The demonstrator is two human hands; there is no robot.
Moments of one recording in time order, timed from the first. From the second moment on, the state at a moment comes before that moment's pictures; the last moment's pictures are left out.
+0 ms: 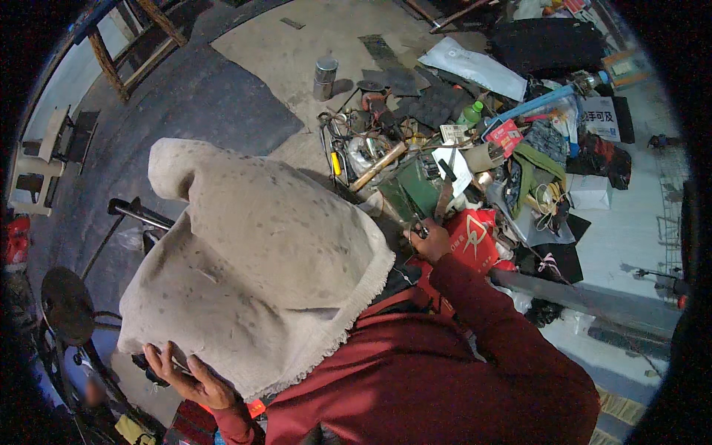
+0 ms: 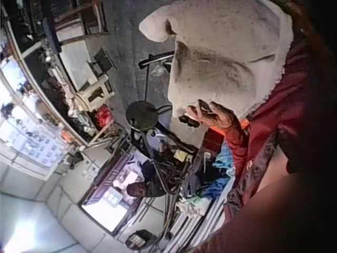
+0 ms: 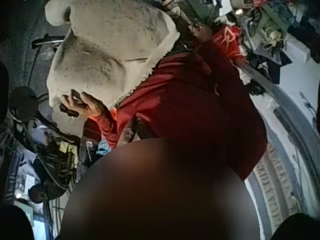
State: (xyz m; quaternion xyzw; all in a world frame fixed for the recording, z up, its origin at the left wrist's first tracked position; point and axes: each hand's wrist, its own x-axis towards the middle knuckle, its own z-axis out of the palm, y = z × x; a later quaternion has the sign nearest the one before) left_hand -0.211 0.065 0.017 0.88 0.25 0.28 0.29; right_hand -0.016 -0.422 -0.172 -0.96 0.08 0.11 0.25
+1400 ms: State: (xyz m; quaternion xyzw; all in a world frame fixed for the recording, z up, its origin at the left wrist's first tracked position) left_hand -0.188 0.042 0.027 0.82 0.24 0.38 0.36; right_hand 0.119 -0.213 0.033 -0.76 -0.21 0.17 0.59
